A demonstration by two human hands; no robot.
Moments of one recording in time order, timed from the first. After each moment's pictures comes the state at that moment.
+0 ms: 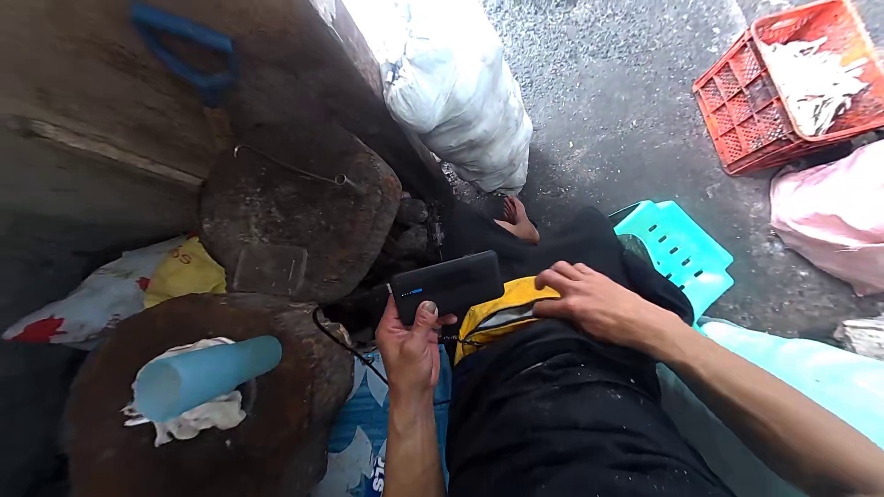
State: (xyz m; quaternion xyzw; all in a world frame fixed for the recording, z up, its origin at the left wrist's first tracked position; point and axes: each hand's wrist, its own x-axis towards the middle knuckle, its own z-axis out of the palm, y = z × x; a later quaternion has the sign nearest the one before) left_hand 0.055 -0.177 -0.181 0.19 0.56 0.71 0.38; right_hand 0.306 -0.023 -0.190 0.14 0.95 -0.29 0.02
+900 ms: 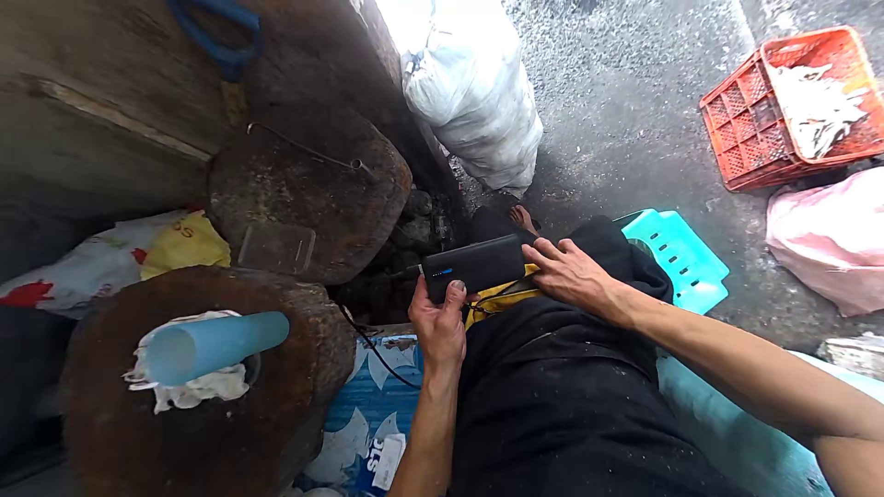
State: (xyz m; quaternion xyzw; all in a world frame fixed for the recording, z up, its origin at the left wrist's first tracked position) left_hand 0.073 -0.162 -0.196 0.17 0.58 0.72 0.34; right_hand 0.260 -0.010 -0.226 0.14 0.98 -0.11 0.09
